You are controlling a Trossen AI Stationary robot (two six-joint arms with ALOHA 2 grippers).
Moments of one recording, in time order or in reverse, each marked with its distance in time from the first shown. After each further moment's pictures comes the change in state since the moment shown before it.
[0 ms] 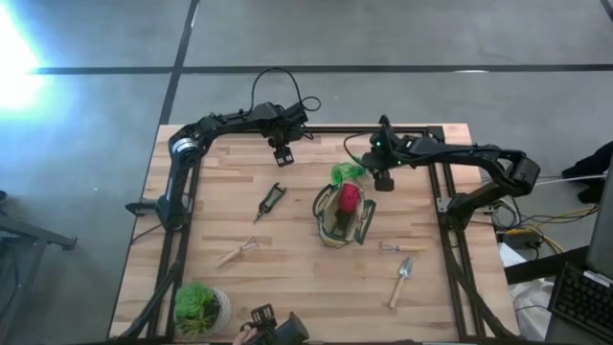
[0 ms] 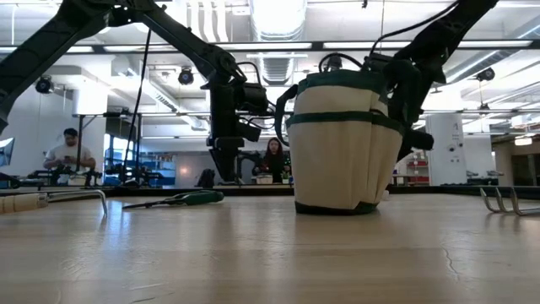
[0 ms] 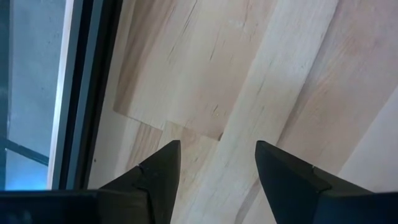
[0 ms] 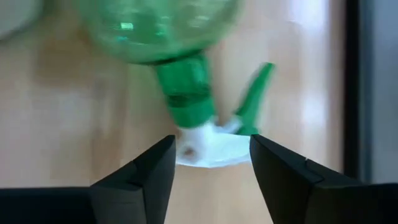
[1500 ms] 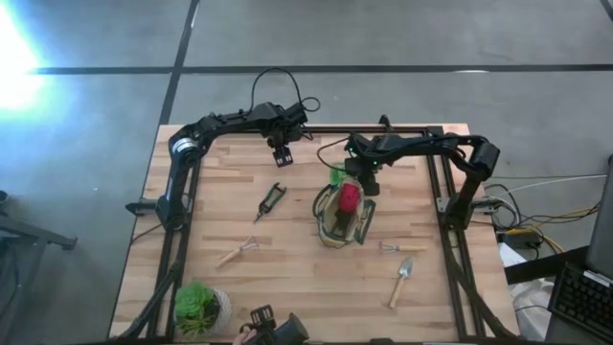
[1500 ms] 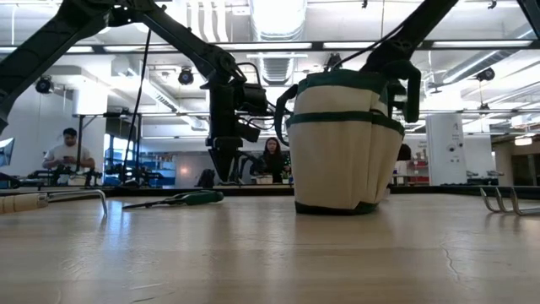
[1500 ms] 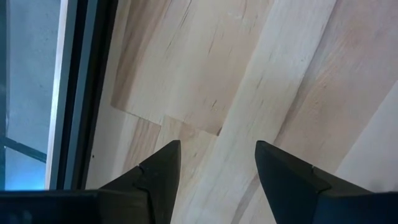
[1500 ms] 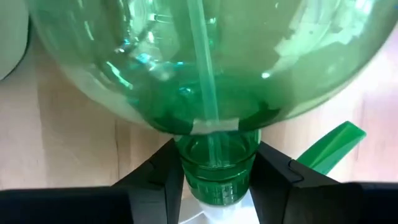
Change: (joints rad) left arm 0.001 0.000 0.000 -0.014 0.000 0.000; right arm 0.080 0.336 0.260 -0.203 -0.002 0.125
